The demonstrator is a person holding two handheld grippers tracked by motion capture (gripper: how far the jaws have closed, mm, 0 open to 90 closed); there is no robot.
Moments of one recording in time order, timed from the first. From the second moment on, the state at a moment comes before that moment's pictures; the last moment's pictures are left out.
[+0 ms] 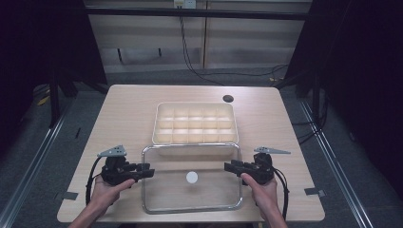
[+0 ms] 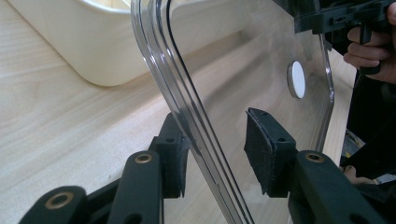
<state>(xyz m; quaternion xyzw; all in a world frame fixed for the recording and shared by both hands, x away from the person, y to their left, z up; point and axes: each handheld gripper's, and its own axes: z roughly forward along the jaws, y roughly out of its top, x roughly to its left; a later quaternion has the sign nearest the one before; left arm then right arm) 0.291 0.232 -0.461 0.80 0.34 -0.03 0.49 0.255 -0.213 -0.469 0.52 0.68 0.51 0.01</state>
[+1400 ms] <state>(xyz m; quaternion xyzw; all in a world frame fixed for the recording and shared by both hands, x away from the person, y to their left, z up) 0.315 0.229 -0.410 0.78 0.33 0.01 0.54 0.280 -0.218 -0.424 0.51 0.66 0.55 0.04</state>
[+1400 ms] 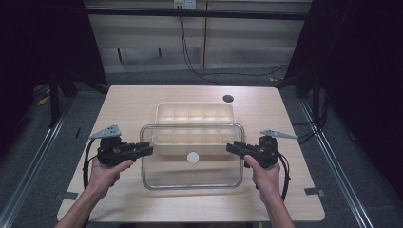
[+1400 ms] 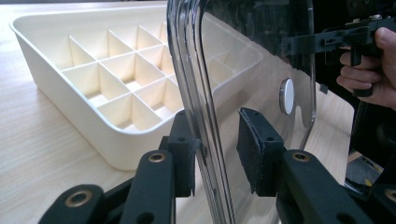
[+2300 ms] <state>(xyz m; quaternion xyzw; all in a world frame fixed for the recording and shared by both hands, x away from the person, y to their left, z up) 0.348 0.227 -0.378 0.77 0.33 0.04 0.54 0.318 -0.214 -0.393 0.51 0.65 0.56 0.06</state>
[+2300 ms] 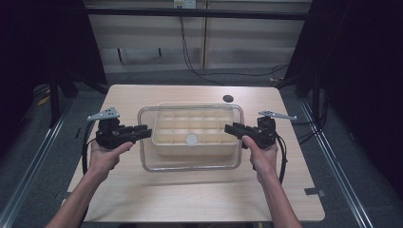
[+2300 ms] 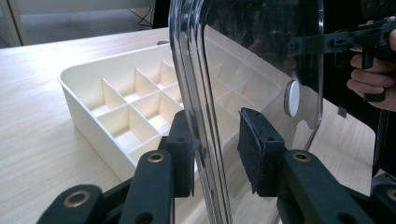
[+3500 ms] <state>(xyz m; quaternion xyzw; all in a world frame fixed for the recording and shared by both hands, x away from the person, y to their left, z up) 0.408 0.207 -0.353 0.75 0.36 0.07 0.55 0.376 -0.226 -0.375 0.52 0.63 0.57 0.08</state>
